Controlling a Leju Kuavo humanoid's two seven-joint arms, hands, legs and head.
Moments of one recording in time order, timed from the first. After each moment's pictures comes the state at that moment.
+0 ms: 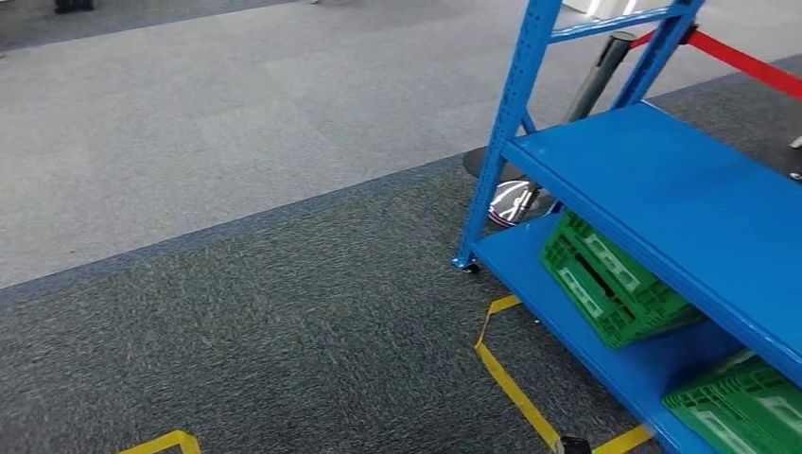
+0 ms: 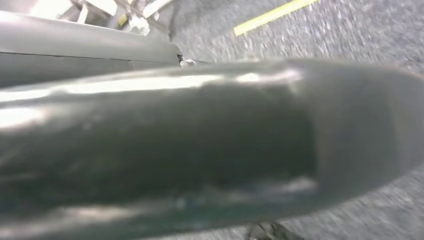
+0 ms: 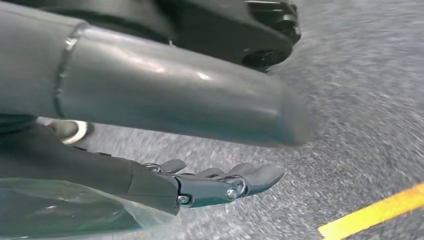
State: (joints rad) left arm -0.06 -0.09 0.56 -0.19 -0.31 0.39 -0.03; right arm -0.06 0.12 -0.64 -0.21 0.36 -0.10 -0.21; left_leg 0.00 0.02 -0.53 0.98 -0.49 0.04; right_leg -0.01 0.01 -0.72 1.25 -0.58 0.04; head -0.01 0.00
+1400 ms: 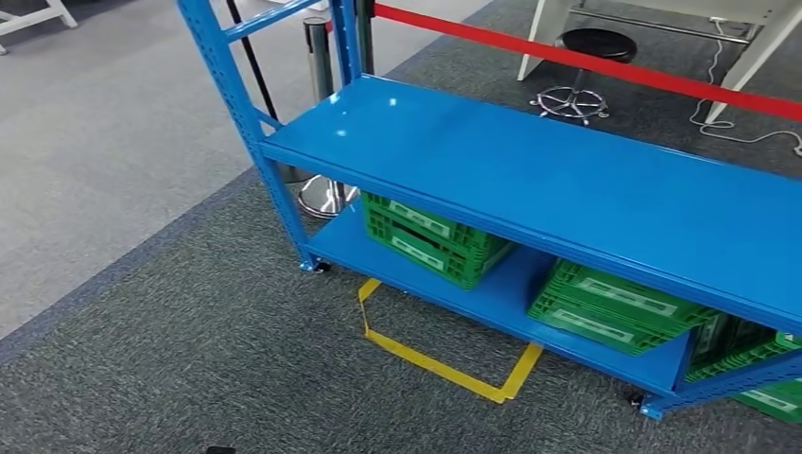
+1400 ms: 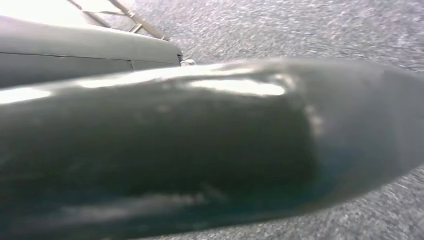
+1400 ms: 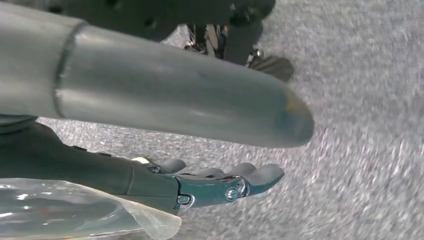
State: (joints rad) left arm -0.03 -0.17 0.49 -0.19 -0.61 0.52 -0.15; right arm -0.02 0.15 -0.80 -0.21 0.34 -0.24 -0.17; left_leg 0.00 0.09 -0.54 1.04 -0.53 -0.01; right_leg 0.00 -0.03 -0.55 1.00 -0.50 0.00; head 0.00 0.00
